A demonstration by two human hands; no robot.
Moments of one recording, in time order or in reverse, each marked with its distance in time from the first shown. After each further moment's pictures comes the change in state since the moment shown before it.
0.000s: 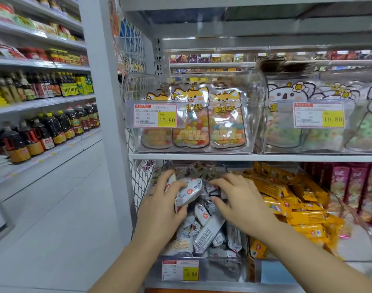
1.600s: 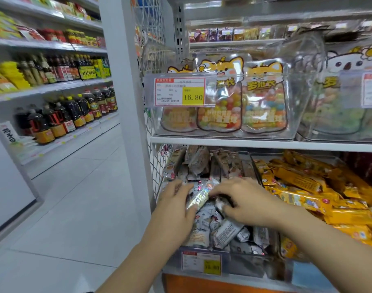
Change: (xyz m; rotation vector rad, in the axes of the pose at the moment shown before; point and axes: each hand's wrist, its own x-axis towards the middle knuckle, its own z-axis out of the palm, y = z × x) left_hand -0.018 -0.020 0.008 -0.115 -0.244 -0.198; right_hand 0.028 -0.013 0.025 0.080 -0.374 -0.219
